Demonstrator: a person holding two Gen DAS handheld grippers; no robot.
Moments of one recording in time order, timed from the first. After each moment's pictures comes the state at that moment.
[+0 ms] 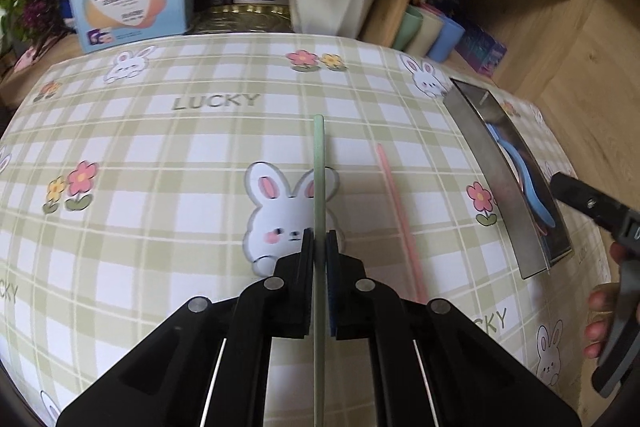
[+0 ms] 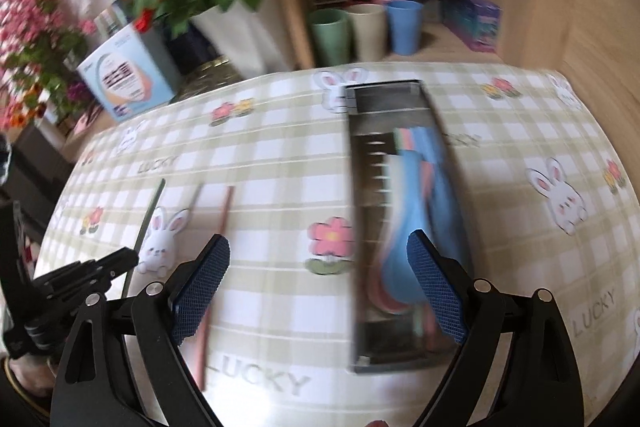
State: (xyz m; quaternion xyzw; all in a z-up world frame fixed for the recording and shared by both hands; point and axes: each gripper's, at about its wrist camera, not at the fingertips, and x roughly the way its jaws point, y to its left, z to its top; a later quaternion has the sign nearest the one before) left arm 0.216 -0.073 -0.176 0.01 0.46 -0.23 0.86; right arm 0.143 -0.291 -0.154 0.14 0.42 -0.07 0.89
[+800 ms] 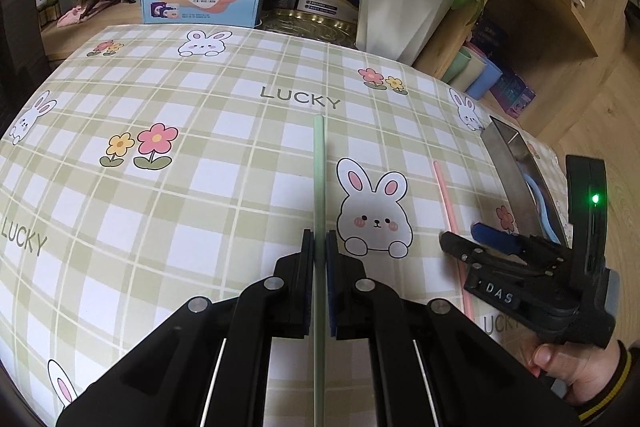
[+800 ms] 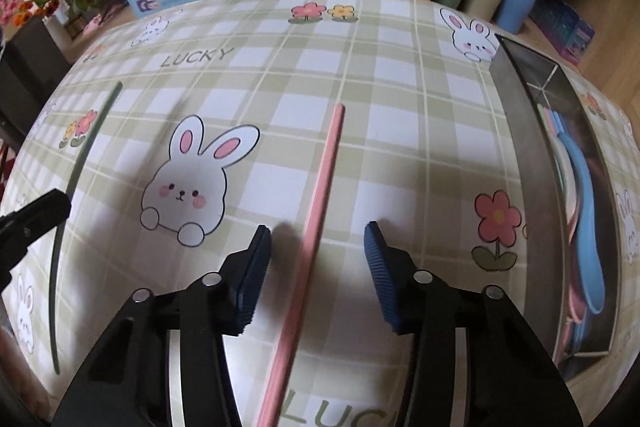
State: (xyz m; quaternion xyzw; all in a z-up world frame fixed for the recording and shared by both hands) left arm 0.210 -0.005 -0.173 -0.05 0.45 -0.18 0.87; right arm 0.199 -0.195 -0.226 0.05 0.51 -0.04 0.86
